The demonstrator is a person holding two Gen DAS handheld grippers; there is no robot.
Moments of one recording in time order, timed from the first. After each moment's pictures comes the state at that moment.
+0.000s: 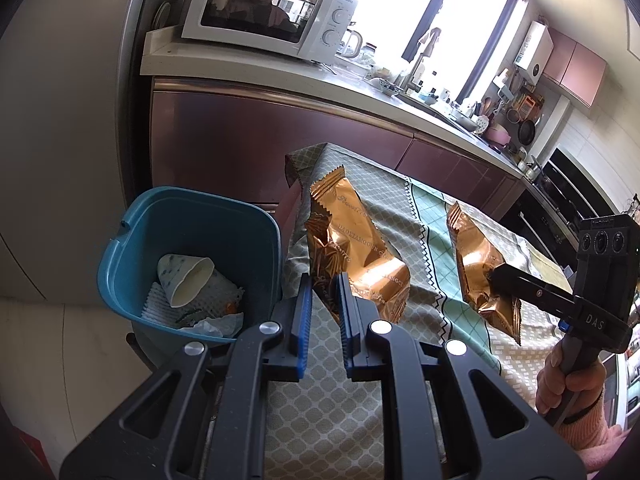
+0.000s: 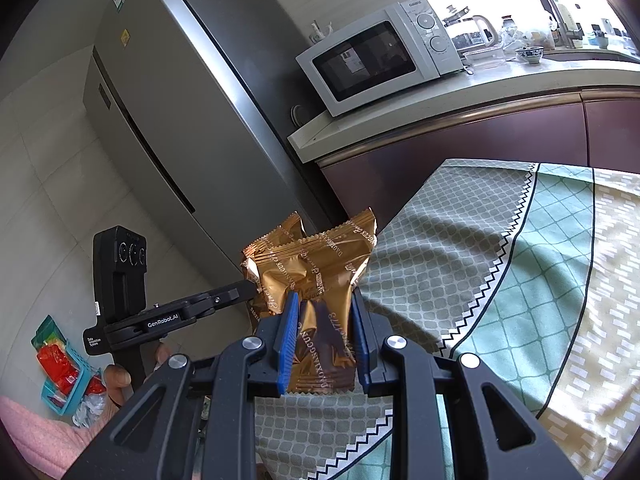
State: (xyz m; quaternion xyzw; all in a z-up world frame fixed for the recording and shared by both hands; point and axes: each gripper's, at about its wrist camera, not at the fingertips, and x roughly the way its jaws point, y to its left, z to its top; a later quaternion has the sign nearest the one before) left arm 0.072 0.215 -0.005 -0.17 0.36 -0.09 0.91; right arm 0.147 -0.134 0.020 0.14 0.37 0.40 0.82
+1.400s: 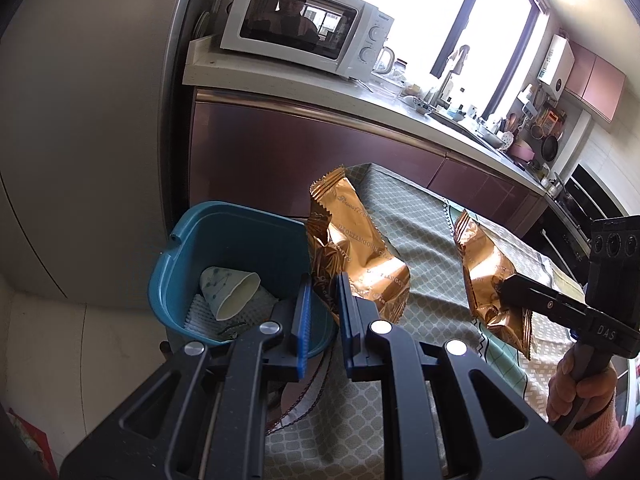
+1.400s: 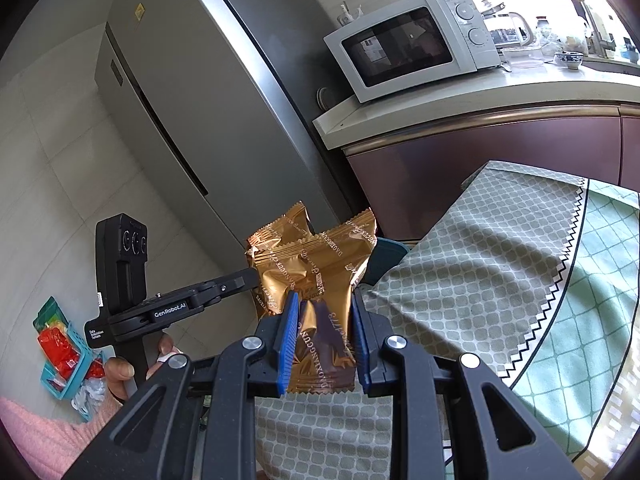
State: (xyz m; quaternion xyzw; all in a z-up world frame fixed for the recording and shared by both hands) left arm 0.065 0.256 0.000 -0.17 0.35 -0.04 0.92; right arm 0.158 -0.089 0.023 0.11 0.38 0.44 0.81
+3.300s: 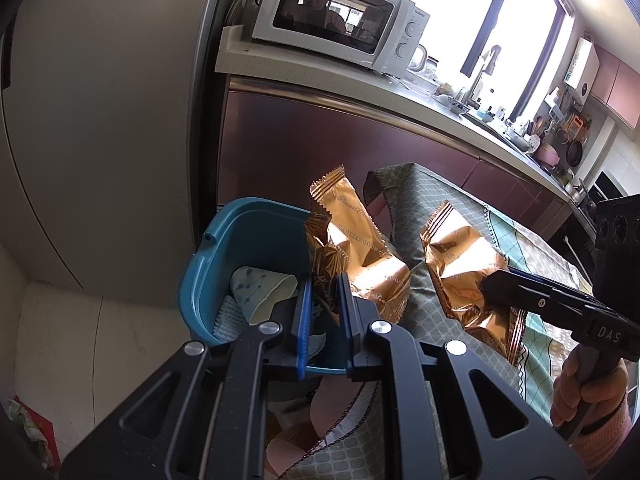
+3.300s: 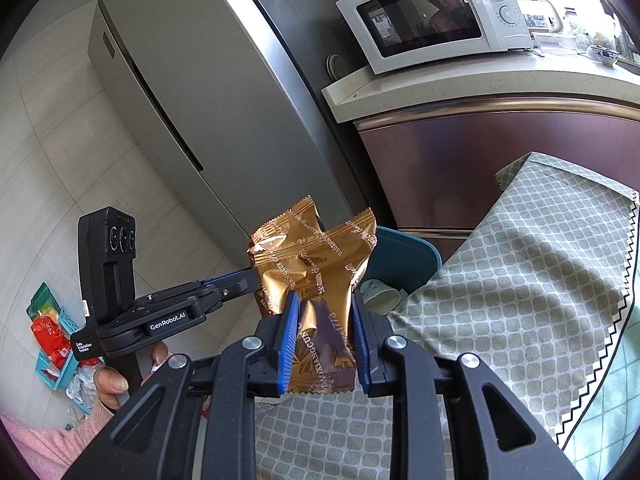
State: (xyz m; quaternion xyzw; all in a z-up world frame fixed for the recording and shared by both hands) left arm 0.069 0.263 -0.012 -0.18 0.37 0.02 0.91; right arm 0.179 -0.031 0.017 0.08 0.41 0.45 0.79
